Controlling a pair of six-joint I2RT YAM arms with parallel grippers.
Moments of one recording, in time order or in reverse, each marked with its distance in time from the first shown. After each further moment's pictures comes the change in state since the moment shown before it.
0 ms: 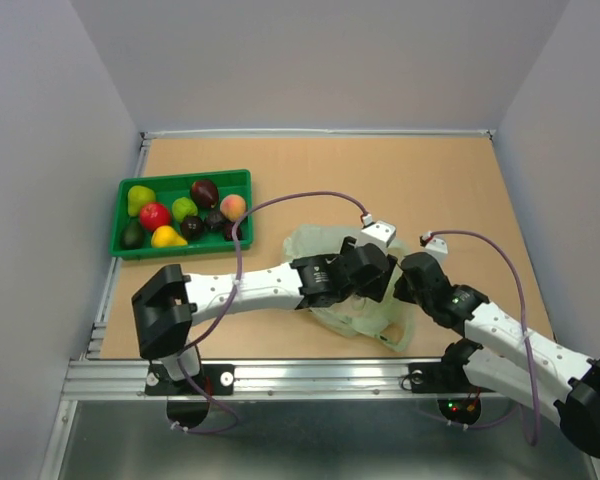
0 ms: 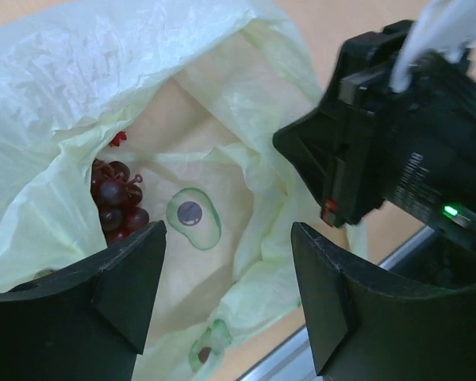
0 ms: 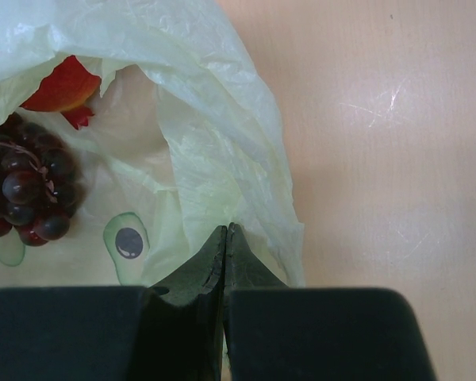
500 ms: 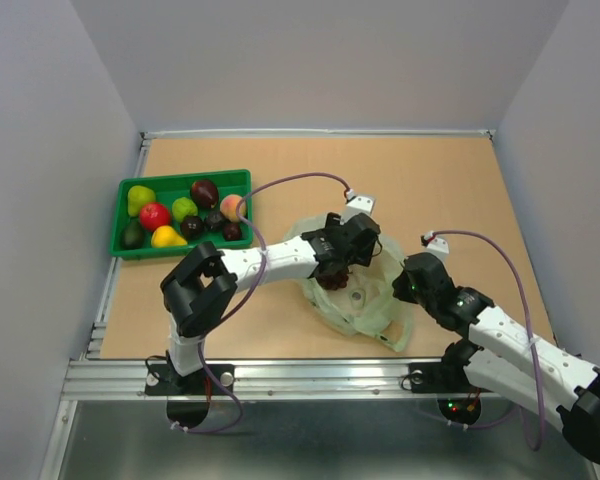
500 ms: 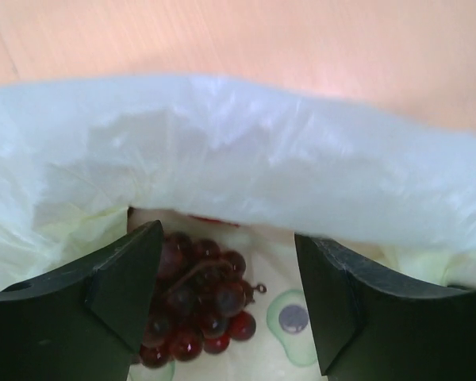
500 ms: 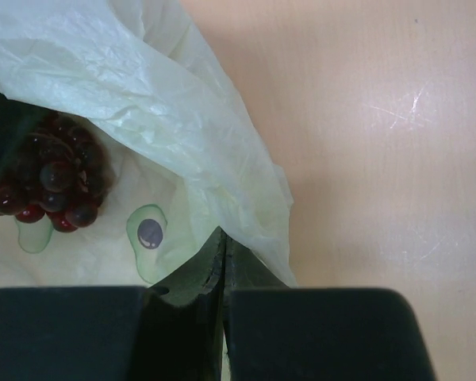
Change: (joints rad) left arm 0.197 0.247 0.072 0.038 -0.065 0.016; right arm 0.000 -0.051 0.000 0.000 -0.038 0.000
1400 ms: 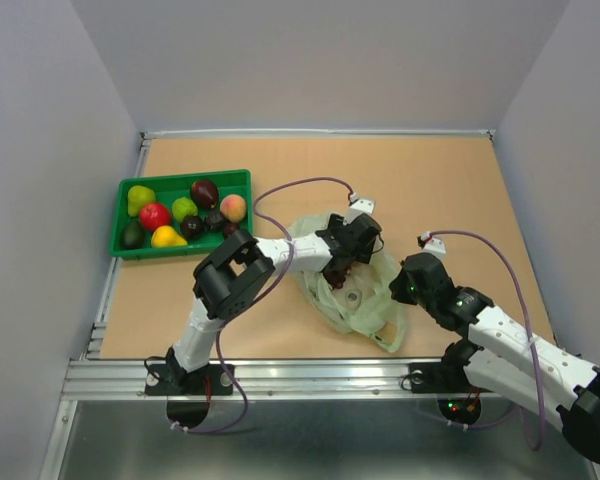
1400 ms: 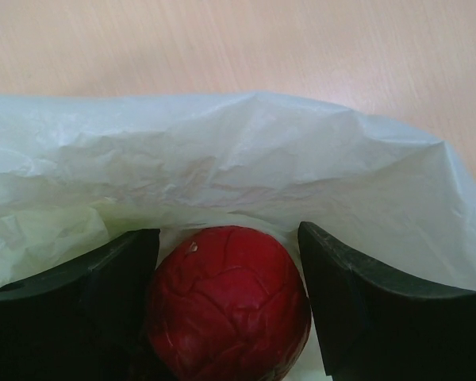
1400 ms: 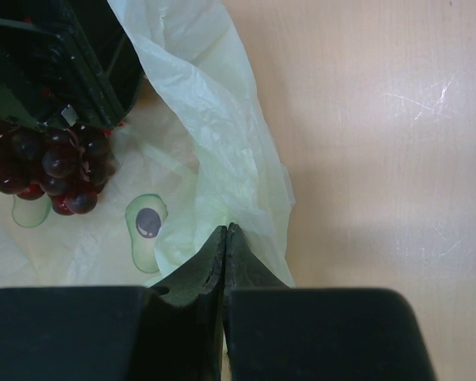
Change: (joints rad) left arm 0.072 0.239 0.089 0.145 -0.013 0.054; right arm 0.000 0.002 -0.001 0.003 -0.062 -0.007
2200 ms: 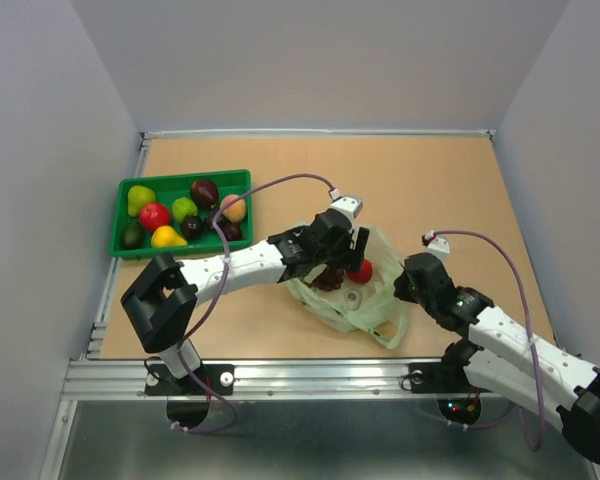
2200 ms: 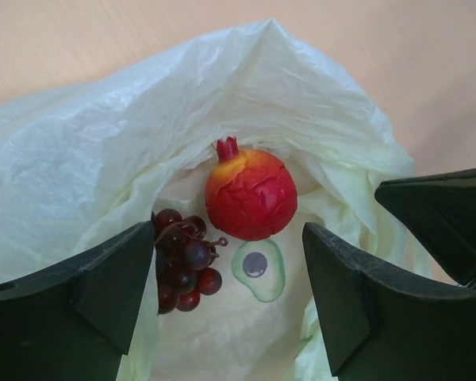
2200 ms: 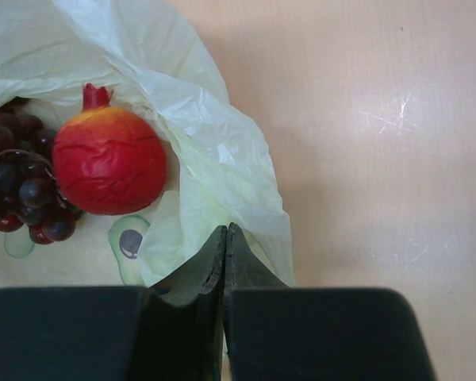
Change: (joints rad) left arm 0.000 -0.460 -0.272 -0.027 0.299 0.002; right arm 0.000 -0.012 0.000 0.000 0.082 0.003
